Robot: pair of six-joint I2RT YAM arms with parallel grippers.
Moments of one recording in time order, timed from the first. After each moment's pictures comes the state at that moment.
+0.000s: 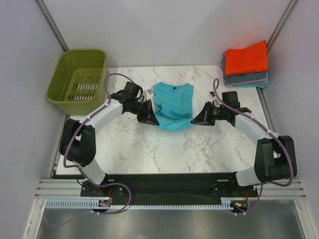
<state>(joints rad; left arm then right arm) -0.41 1.69 1.23 -0.60 0.68 -0.46 0.13 1.45 0.87 -0.31 -0.81 0.58</state>
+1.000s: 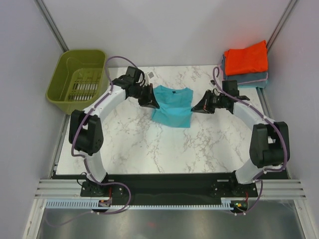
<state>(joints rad) -0.38 1.81 1.54 -0.68 0.58 -0.38 0.10 1.58 1.07 -0.32 -0.79 0.54</state>
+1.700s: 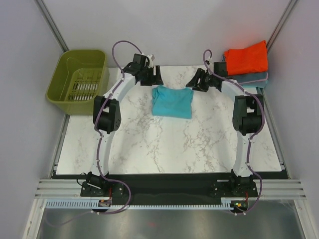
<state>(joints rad) -0.32 2.41 2.20 -0.56 0.34 -0.27 0.09 2.20 1.70 -0.20 -0.65 0.47</state>
